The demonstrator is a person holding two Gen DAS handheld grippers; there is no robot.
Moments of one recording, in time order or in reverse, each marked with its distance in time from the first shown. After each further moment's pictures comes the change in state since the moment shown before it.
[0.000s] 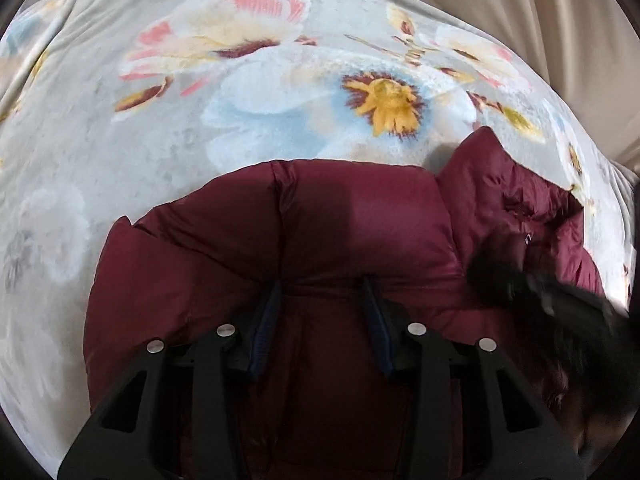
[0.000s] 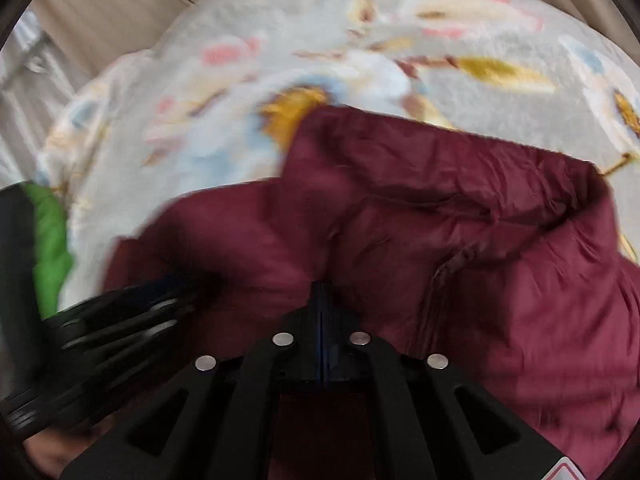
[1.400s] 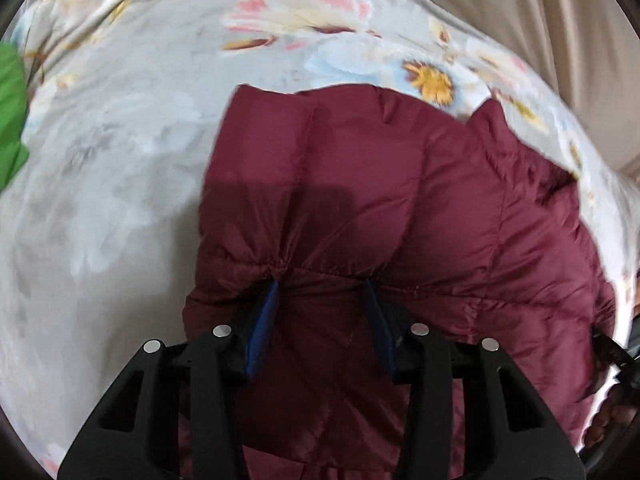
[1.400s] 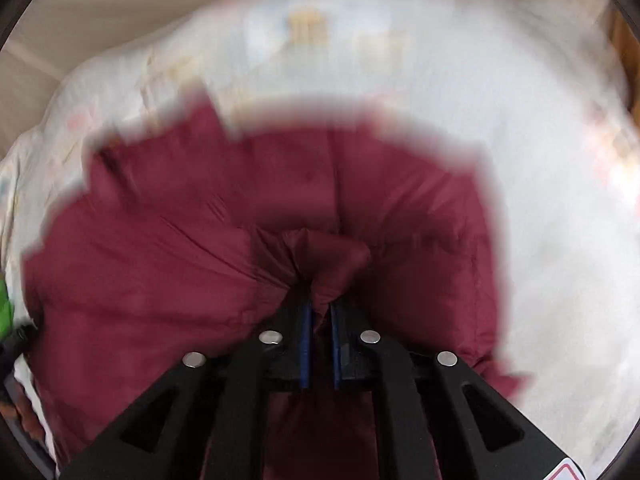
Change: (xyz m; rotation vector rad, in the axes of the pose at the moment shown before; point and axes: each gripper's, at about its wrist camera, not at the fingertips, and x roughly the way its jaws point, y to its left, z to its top) left arm -0.040 0.037 -0.071 -0.086 -0.038 0.076; right arm -0.104 -0.114 -0.123 0.239 -0.061 -0.337
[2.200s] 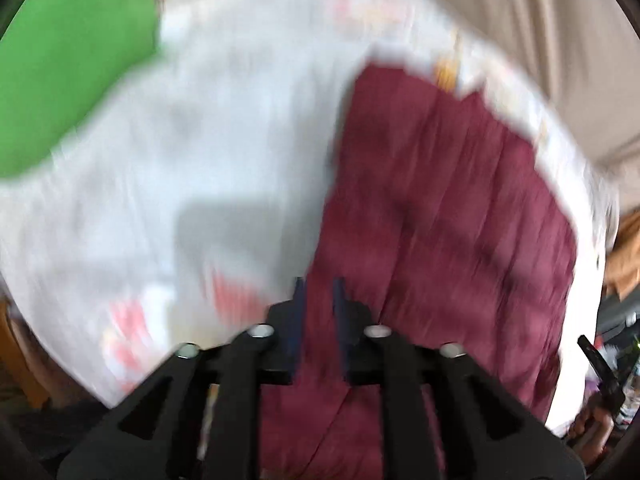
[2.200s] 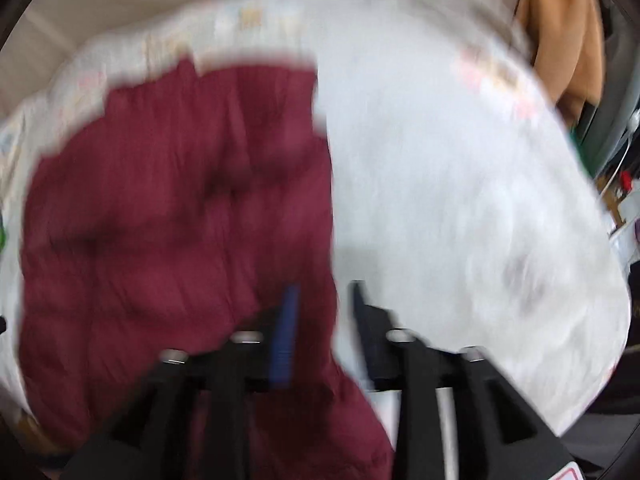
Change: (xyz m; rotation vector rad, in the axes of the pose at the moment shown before) left arm -0.170 0.107 -0.113 -0.128 0.013 -0.047; right arm -0.158 -0.074 -0.126 0.060 -0.096 -0.029
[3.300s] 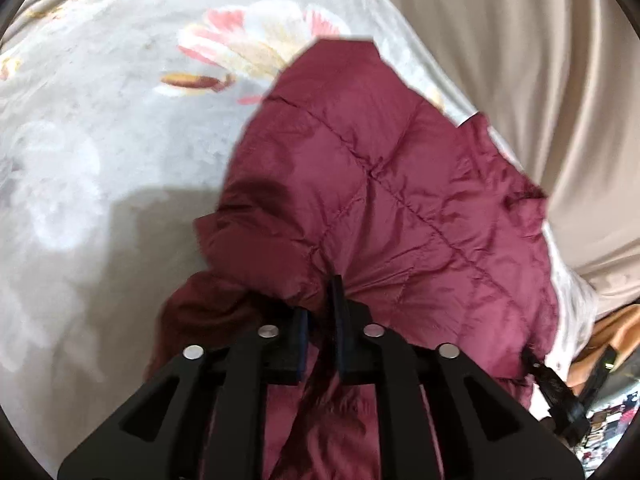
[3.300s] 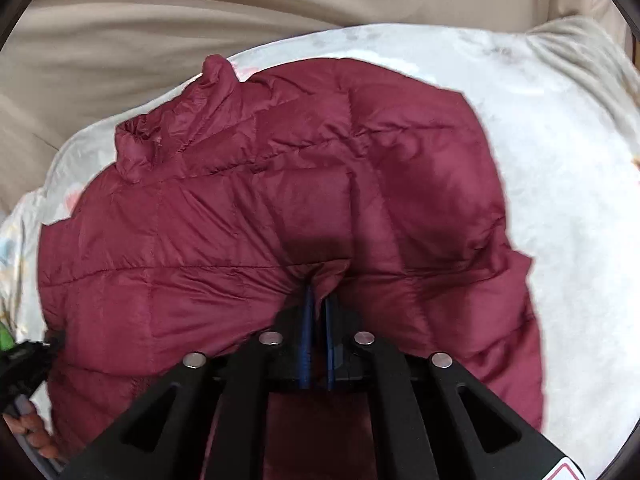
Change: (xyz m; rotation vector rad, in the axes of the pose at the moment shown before) left arm 0.192 -0.082 0.164 -0.122 -0.093 -0.239; right arm 0.204 0.097 0.177 0.031 -0.060 0.116
